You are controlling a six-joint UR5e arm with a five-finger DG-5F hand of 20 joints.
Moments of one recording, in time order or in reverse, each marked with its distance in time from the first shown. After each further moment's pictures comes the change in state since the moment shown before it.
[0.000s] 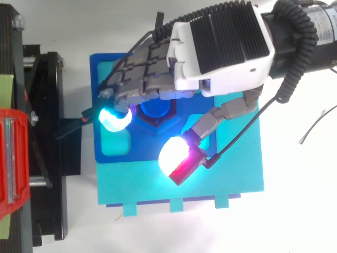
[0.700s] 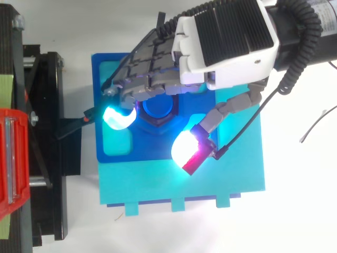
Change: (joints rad) arm -0.018 0.002 0.005 -0.026 -0.027 0.001
